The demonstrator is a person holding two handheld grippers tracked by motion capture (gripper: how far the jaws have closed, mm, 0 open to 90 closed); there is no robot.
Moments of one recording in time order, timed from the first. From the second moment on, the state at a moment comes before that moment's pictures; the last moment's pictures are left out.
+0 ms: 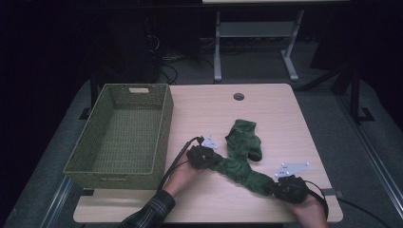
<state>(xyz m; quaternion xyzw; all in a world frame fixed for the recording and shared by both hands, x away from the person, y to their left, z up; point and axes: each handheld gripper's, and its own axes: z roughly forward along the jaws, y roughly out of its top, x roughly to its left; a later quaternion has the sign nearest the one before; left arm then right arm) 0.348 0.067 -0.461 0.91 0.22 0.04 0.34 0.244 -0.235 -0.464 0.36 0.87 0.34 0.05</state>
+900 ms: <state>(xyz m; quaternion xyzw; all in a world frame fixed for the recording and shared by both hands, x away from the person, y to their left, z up) 0.283 0.118 -0.455 0.90 0.24 -0.03 0.36 0.244 -0.238 -0.460 0.36 0.87 0.33 0.07</state>
